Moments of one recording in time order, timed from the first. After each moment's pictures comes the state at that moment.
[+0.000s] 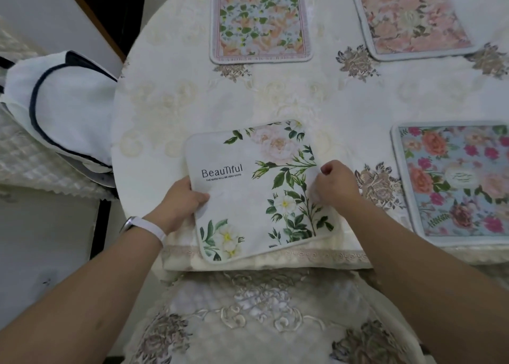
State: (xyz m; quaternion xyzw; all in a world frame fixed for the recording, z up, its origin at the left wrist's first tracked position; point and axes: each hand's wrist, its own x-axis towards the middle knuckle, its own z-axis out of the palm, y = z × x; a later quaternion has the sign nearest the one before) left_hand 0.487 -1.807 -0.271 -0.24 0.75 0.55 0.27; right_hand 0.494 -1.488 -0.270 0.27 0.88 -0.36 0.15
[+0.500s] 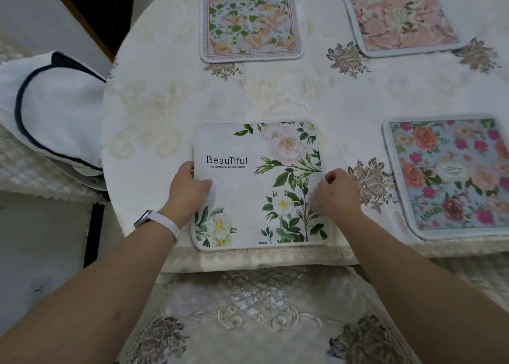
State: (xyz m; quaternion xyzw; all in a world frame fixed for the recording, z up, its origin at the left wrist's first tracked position) left_hand 0.478 -1.780 -0.275 -0.19 0.86 0.46 0.15; right_hand 0.527 -1.487 -0.268 0.31 0.88 -0.36 0.10
